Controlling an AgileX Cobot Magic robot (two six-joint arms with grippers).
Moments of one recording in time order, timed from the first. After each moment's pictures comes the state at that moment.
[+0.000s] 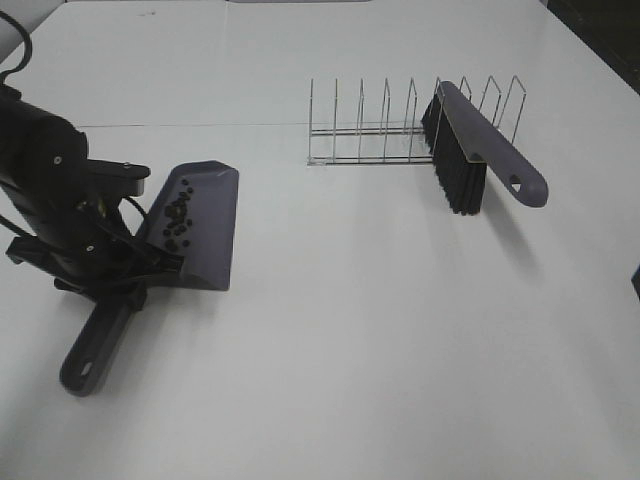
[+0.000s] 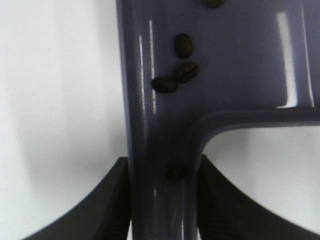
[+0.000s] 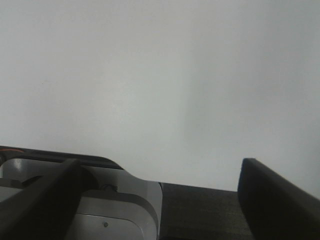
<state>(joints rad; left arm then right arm) -0.39 1.99 -1.05 0.13 0.56 -0.37 0.16 1.05 -0.81 0.06 1.13 0.09</state>
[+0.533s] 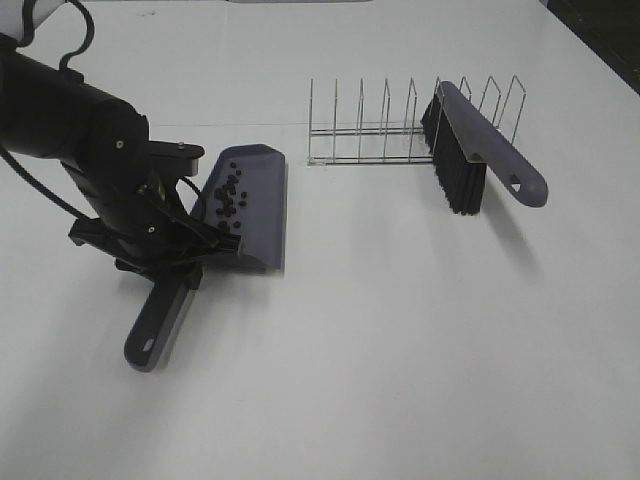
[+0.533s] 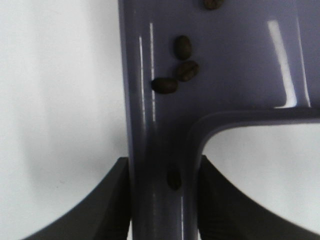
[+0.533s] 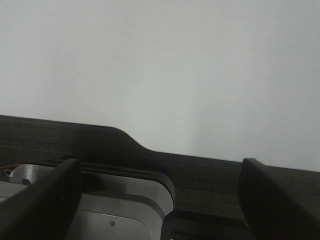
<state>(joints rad) -0.48 2.05 -1.17 0.09 0.56 -0.42 0.16 0.68 -0.63 0.10 1.20 0.09</state>
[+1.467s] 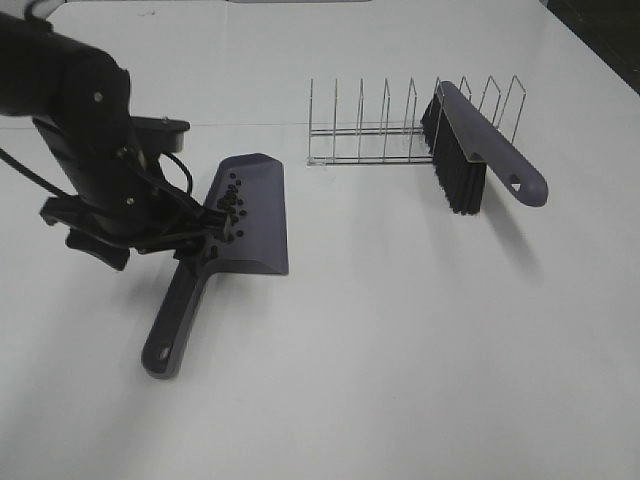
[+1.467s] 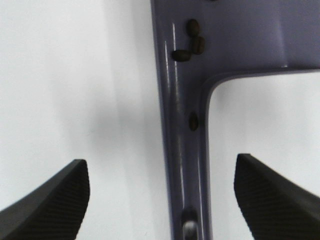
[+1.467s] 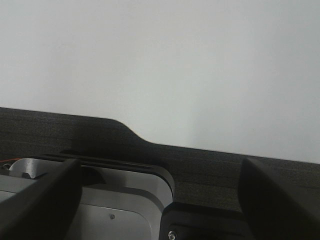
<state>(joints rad) -0.48 1.92 -1.20 0.09 0.74 -0.42 0.16 0.67 -0.62 0.10 1.22 0.09</state>
